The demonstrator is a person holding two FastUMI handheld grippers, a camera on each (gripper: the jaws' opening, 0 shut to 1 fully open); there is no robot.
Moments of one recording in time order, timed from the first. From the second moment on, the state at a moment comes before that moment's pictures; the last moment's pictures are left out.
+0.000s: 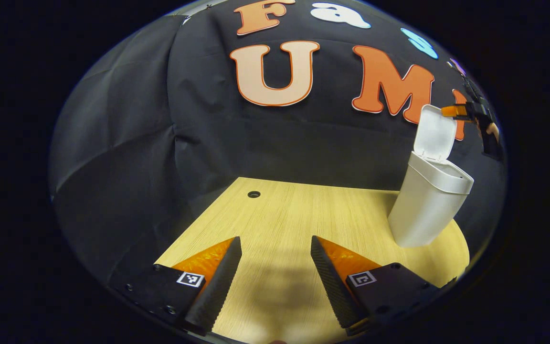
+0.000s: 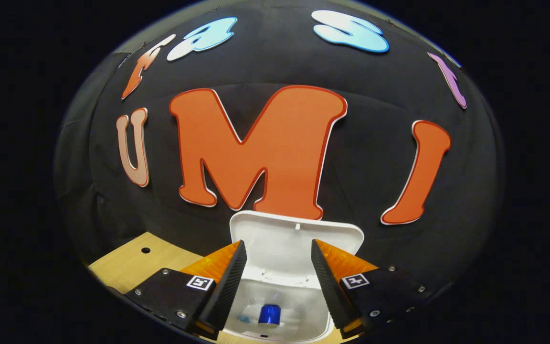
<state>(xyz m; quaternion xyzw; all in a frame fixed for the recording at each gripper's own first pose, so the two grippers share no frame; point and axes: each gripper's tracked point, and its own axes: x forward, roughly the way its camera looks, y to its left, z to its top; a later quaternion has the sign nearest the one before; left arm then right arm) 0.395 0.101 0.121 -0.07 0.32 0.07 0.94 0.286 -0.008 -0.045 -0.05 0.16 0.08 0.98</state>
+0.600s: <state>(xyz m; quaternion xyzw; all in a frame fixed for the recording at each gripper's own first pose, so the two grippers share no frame) 0.385 0.123 0.118 -0.05 0.32 0.11 0.94 0.353 -0.029 -0.033 -0.01 0.15 0.04 0.99</state>
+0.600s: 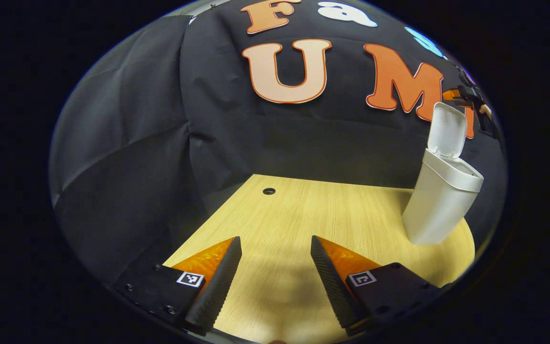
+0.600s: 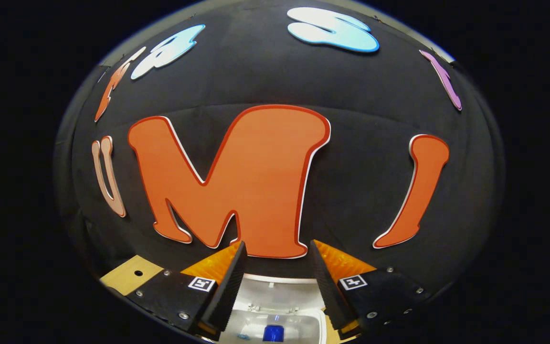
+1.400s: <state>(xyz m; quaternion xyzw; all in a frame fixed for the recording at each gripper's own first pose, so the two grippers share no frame) 0.391 0.117 0.122 -0.05 0.32 0.11 0.94 0.331 -0.020 -0.050 -0.01 0.18 0.06 0.98</state>
